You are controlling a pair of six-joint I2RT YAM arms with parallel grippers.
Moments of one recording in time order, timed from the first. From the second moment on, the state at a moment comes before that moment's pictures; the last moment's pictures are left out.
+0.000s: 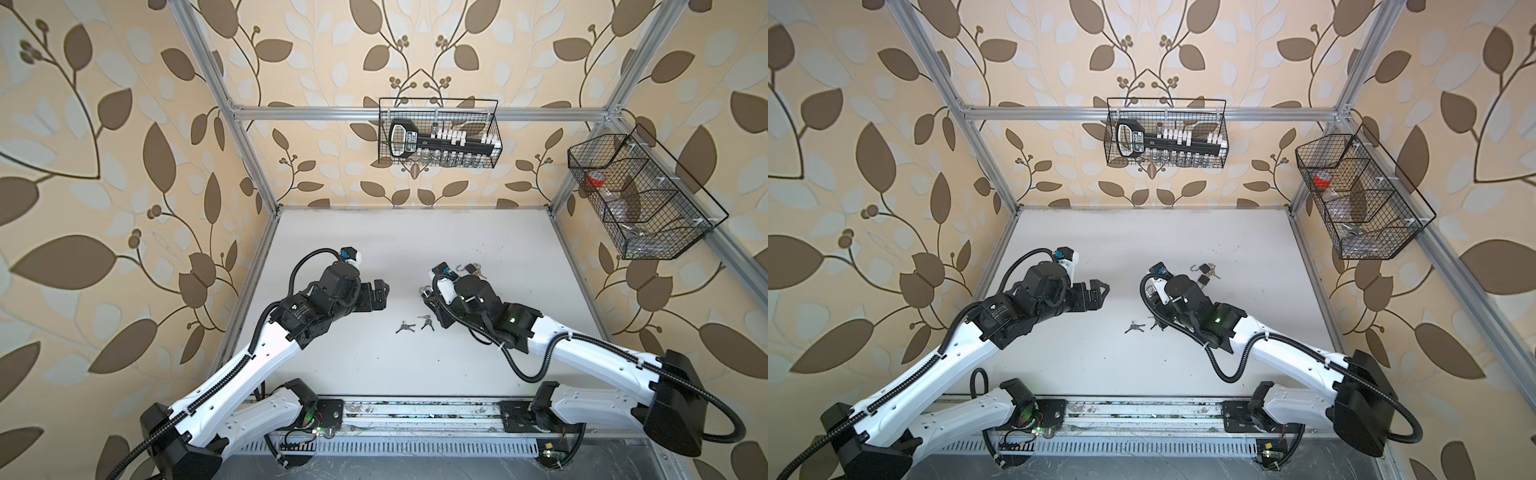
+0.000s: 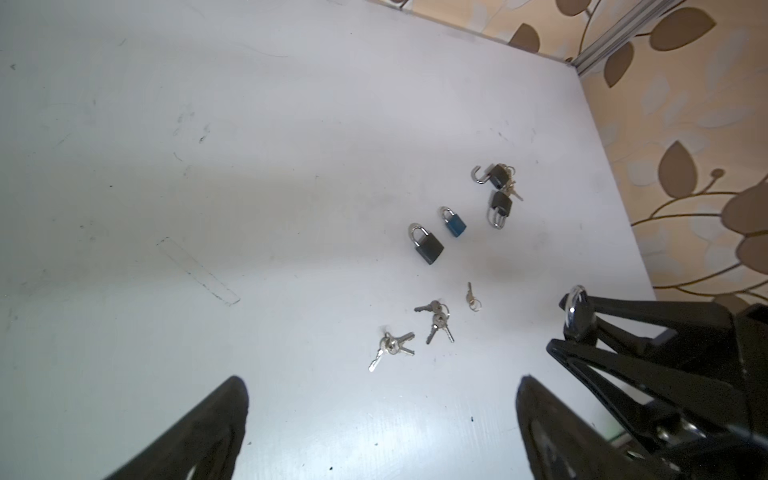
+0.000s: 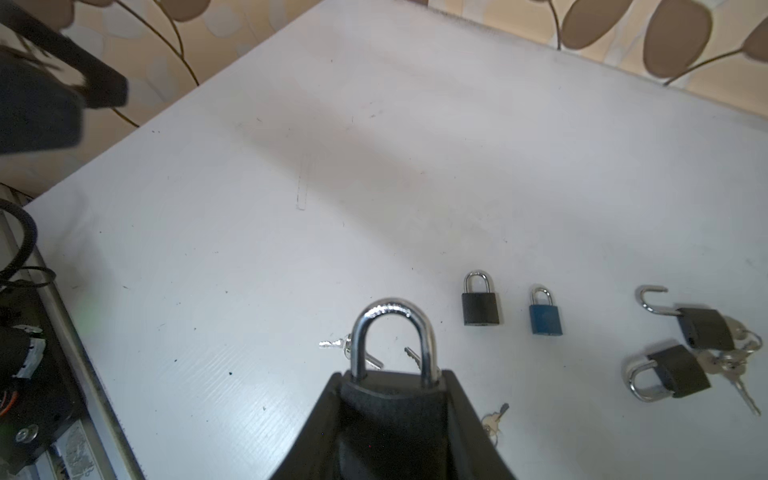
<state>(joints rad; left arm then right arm) -0.63 0.97 0.95 -0.71 -0.10 -0.61 0.83 1.25 0.82 -0.24 0.11 0.20</state>
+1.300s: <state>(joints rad) -0.29 0.81 0.60 -0.46 0.27 -0.71 0.76 2.02 1.35 -0.45 0.03 0.20</state>
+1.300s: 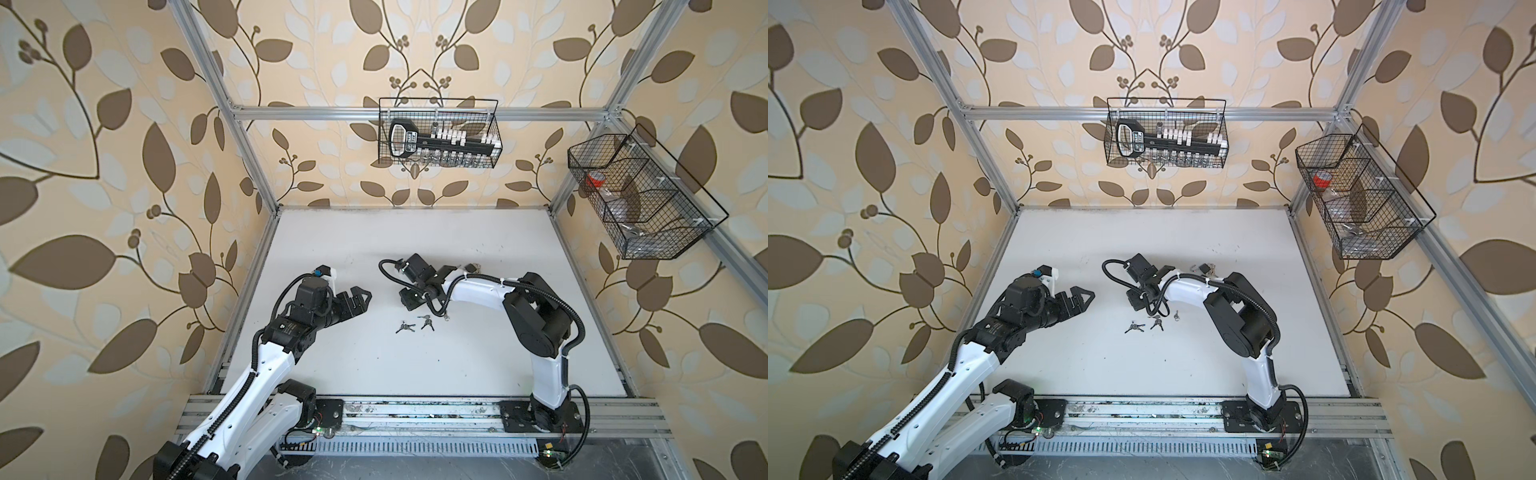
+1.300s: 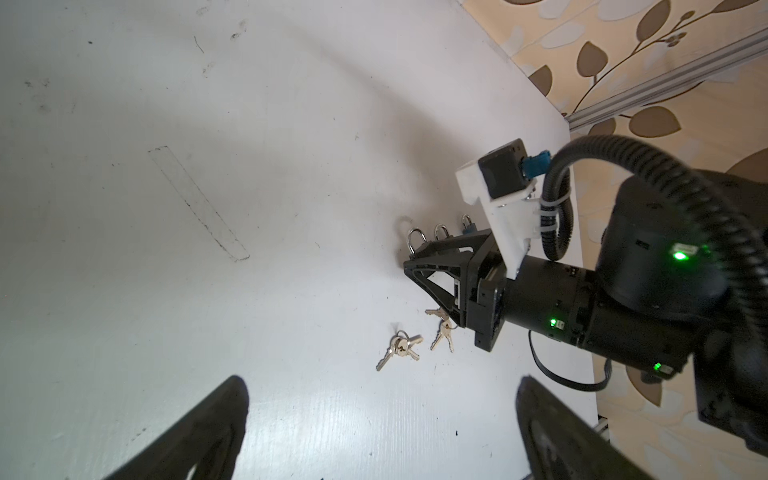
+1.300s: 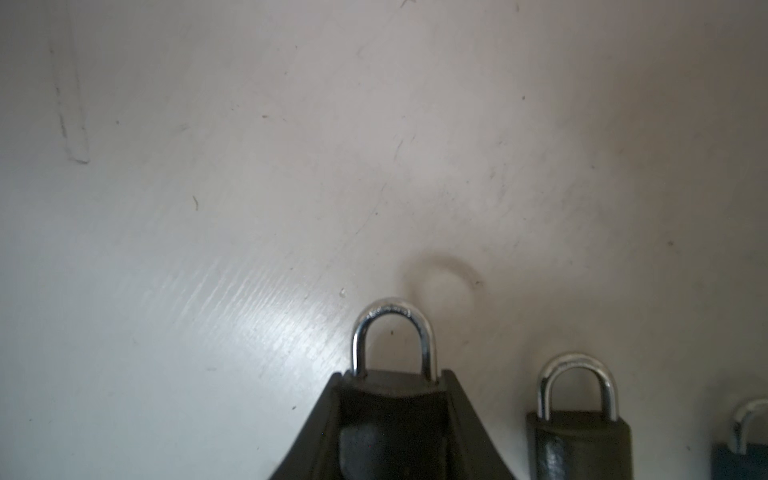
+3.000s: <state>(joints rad) -0.43 0.91 0.61 -0.31 0.41 -0.66 0.68 1.57 1.04 -0.25 0.08 0.16</state>
